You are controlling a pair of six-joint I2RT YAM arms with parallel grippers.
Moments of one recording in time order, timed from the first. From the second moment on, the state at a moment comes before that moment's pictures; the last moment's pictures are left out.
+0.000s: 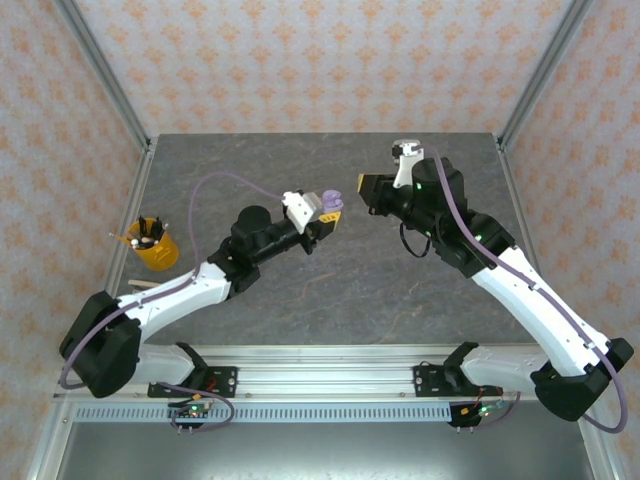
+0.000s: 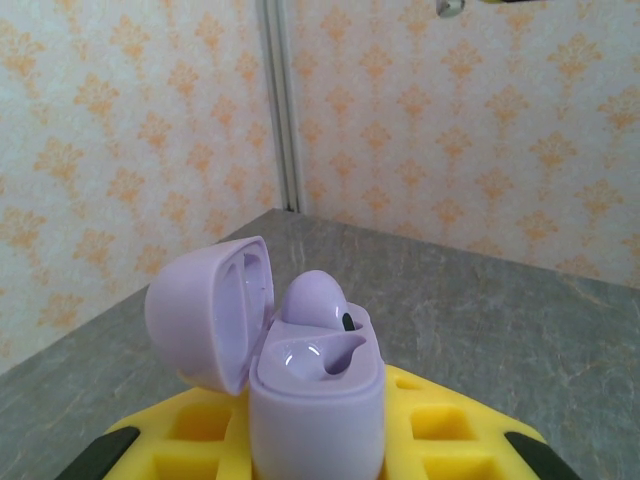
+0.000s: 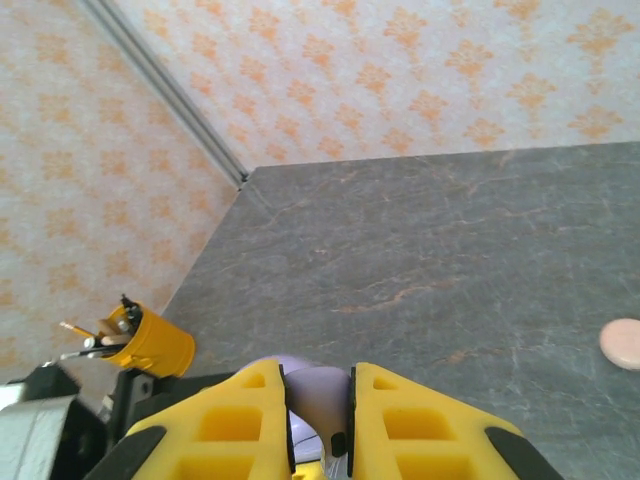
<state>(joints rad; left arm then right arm) -0.65 1.33 0.79 0.51 0.26 0.09 0.67 1.13 1.33 -0.52 0.03 0.48</state>
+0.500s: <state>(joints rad) -0.67 1.43 0.91 0.57 0.26 0.09 0.67 1.13 1.28 -0.40 -0.07 0.47</state>
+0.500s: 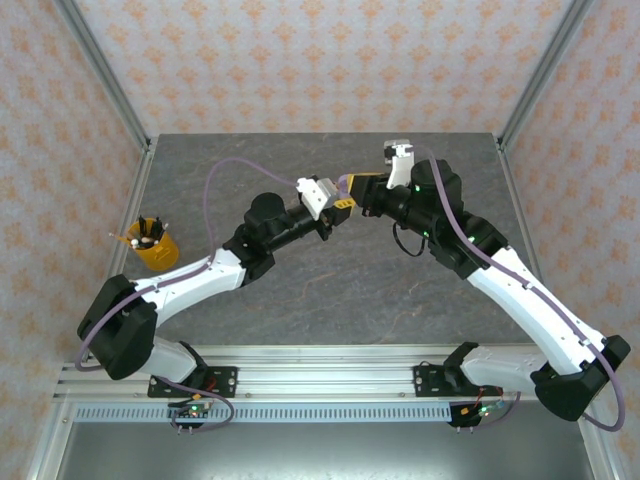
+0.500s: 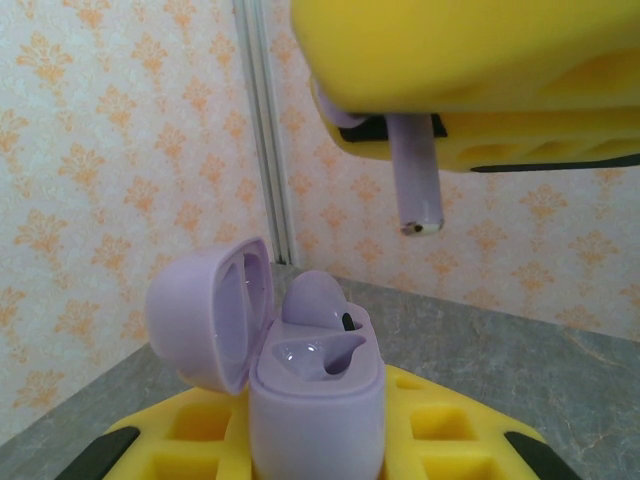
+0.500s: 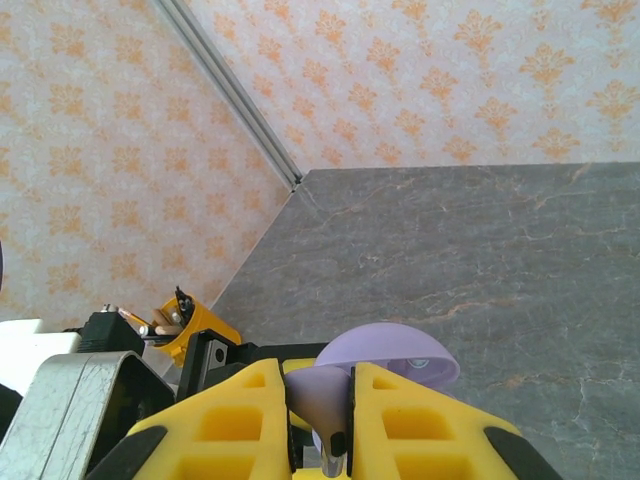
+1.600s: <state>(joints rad) -0.69 1.43 0.94 0.58 0.27 0.09 0.67 1.15 1.26 -0.37 -0.05 0.47</state>
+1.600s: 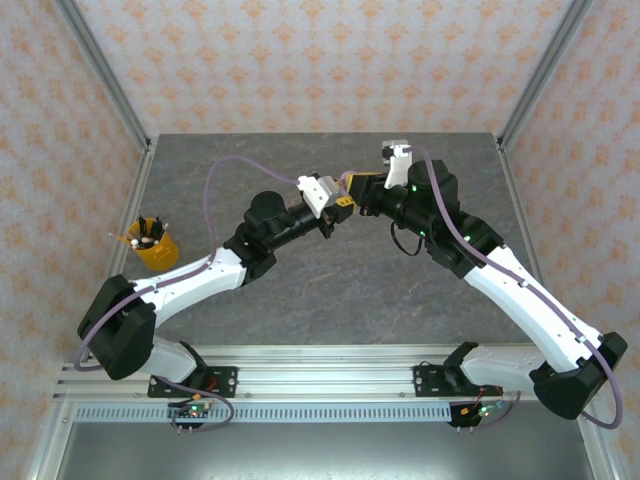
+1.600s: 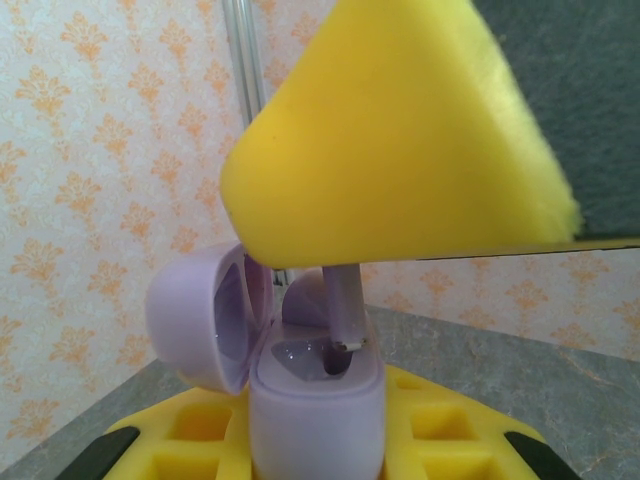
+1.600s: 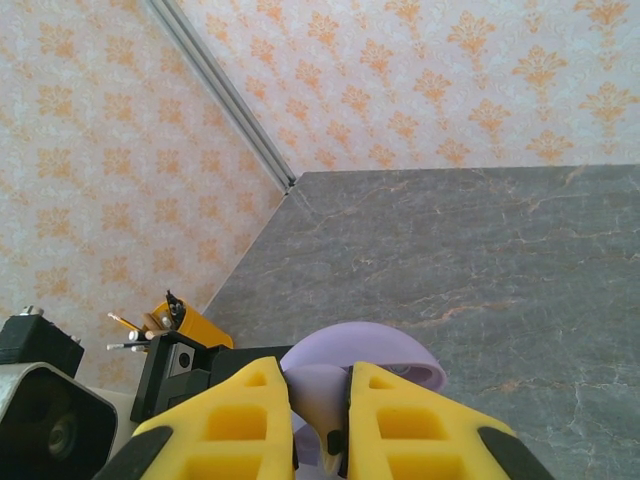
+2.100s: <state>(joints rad) -0.69 1.43 0.94 0.57 0.27 0.10 0.67 1.14 1.25 -0.37 -0.04 0.46</state>
